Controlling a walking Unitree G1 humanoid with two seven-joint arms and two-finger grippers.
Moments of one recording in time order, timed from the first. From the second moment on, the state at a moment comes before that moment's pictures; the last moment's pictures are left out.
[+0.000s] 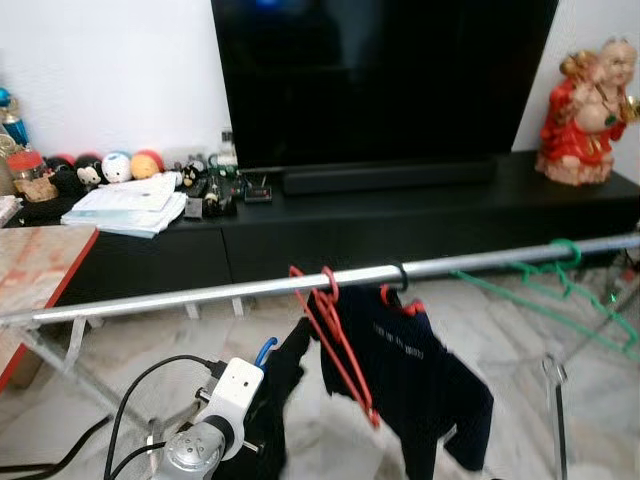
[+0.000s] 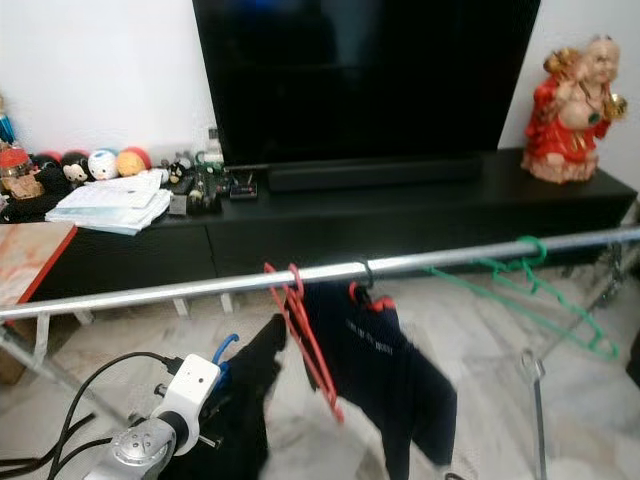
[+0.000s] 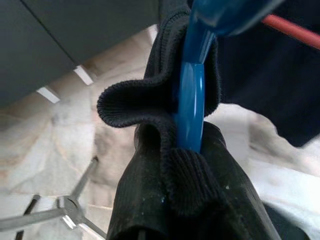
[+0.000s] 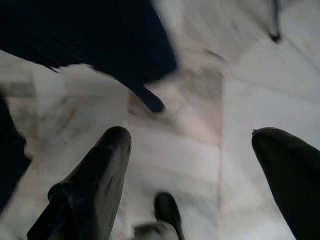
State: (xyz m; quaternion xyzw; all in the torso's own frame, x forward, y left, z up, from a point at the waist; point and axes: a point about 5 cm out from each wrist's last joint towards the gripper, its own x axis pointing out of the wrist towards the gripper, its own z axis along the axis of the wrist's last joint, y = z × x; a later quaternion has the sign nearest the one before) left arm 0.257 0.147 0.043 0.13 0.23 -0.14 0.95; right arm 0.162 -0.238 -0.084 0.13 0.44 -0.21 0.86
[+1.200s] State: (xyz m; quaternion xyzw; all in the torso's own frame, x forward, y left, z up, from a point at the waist) left arm 0.312 0.127 0.083 0.17 0.17 -0.18 0.95; right arm 0.163 -0.225 -0.087 0.12 0.45 -0.19 0.87
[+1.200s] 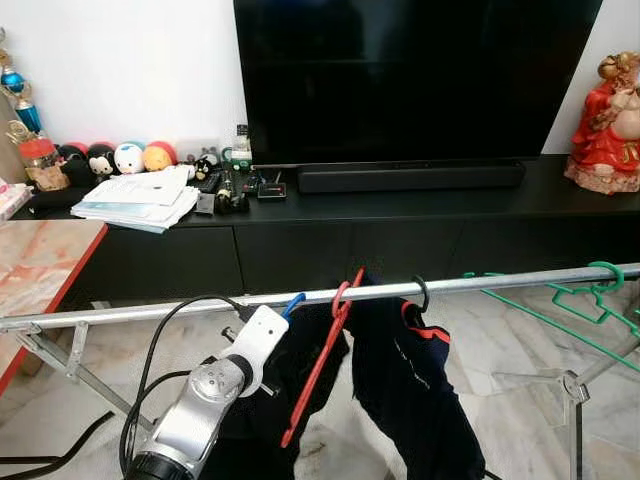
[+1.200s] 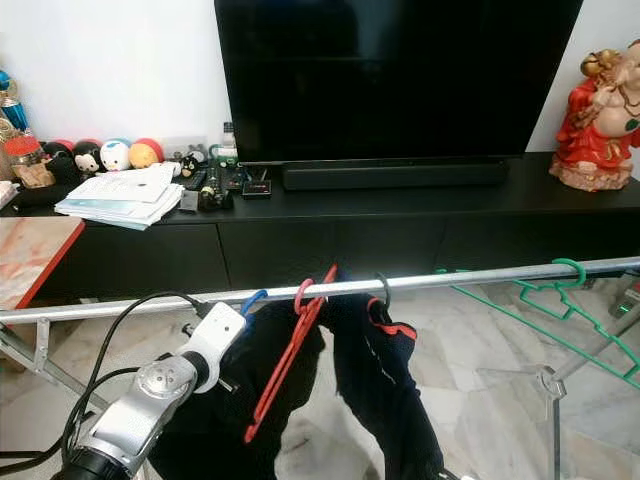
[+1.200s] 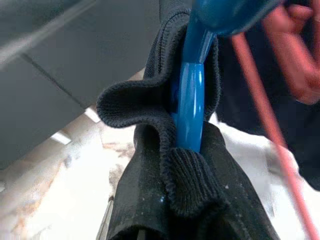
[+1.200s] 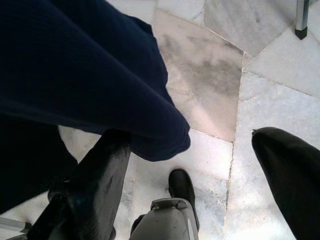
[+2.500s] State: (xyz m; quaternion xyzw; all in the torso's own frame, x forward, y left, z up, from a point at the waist) left arm 0.277 0.152 0.075 -0.03 0.17 -0.10 0.98; right arm 0.160 -0.228 -0.088 0.10 0.46 -0.17 0.87
